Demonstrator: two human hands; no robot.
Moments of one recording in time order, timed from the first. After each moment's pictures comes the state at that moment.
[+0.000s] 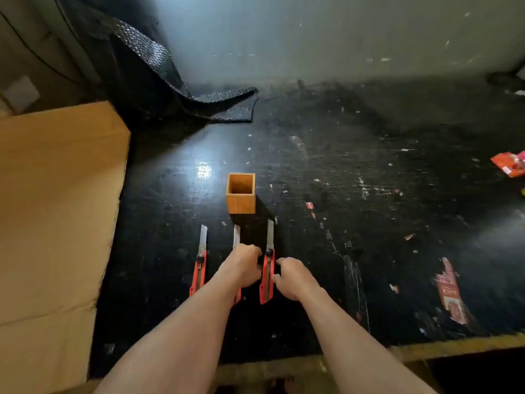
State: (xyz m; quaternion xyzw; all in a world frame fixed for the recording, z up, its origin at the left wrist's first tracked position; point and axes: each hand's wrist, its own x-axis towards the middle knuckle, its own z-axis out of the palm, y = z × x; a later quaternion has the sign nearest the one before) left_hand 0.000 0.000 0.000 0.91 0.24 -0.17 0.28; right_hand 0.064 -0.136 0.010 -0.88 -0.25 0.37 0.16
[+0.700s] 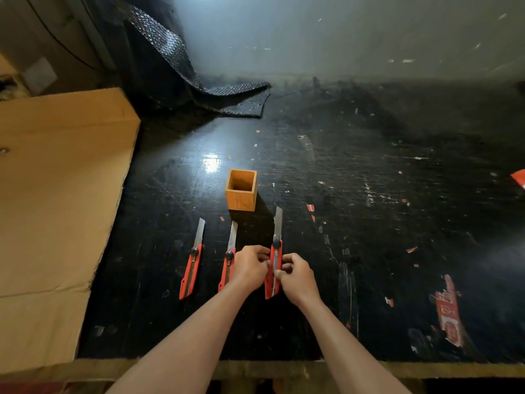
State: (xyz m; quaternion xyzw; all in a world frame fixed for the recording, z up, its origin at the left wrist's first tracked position) left_hand 0.013 -0.047 -0.020 0.77 0.41 -0.03 0.49; right_hand 0.077 -0.165 -0.021 -0.83 -0.11 0.36 0.42
